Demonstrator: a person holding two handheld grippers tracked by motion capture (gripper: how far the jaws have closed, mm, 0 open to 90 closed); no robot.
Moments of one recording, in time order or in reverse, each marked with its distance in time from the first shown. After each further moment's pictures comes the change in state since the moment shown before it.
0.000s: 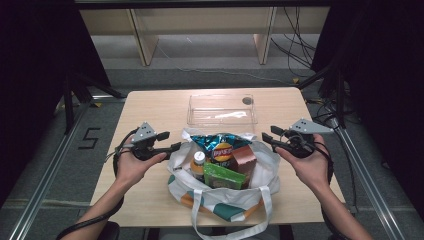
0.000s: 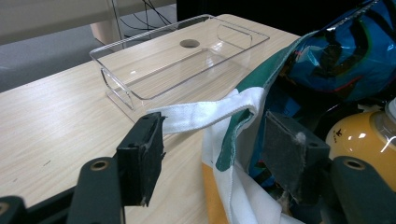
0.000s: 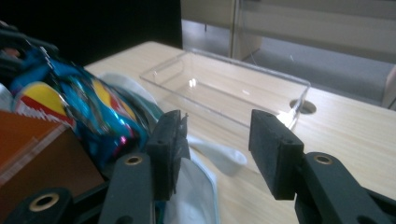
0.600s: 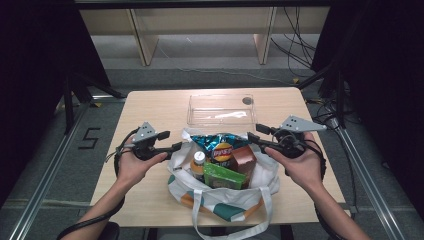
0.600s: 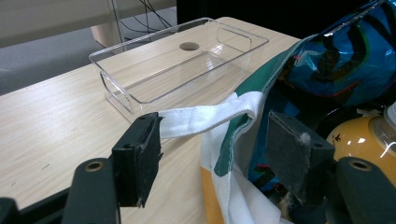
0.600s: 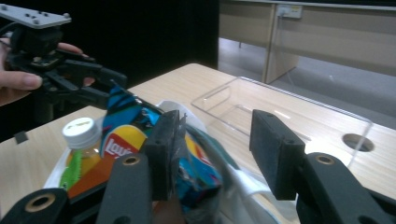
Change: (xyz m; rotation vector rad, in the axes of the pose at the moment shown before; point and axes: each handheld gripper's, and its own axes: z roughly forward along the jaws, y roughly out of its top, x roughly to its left) left arm -0.002 0.001 0.002 -0.013 0.004 -0.004; right arm 0.034 0.025 0.005 -0.039 0.155 -0.028
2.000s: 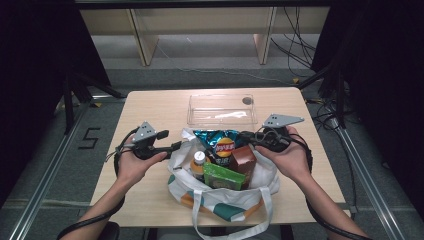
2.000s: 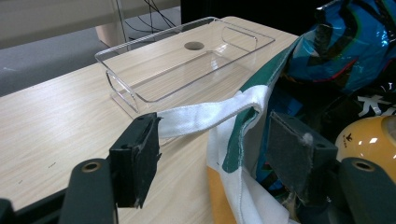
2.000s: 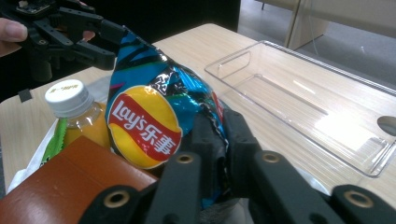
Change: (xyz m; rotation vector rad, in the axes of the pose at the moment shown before) left arm 0.003 -0.002 0.001 0.000 0.014 0.001; right arm -0.005 -0.004 0.033 0.175 0.057 -0.017
